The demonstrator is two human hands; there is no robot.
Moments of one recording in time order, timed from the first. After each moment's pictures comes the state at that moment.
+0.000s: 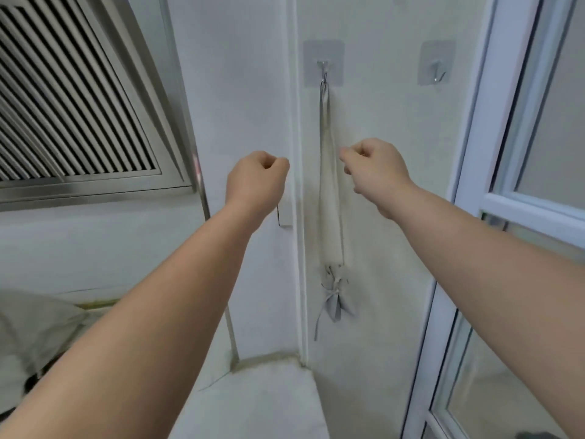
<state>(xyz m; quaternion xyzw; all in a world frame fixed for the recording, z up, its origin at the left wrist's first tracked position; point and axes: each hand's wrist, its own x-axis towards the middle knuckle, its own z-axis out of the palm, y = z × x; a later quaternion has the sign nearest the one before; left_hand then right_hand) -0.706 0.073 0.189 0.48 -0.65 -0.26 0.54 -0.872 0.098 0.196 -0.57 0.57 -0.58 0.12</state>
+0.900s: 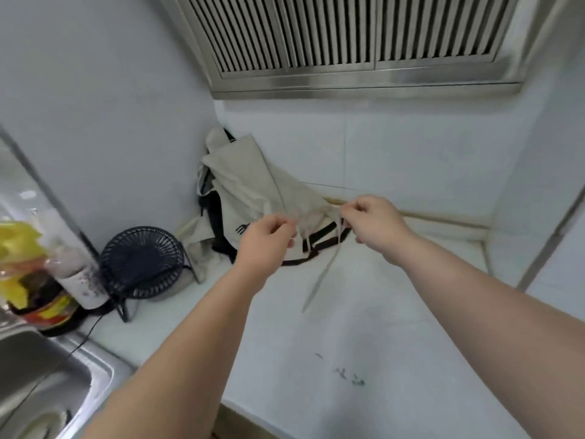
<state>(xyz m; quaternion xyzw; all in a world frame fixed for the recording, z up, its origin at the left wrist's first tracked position) -0.252 0.195 0.004 0.69 -0.42 -0.27 0.52 -0.402 0.101 0.014 -0.71 0.46 -0.36 0.39</state>
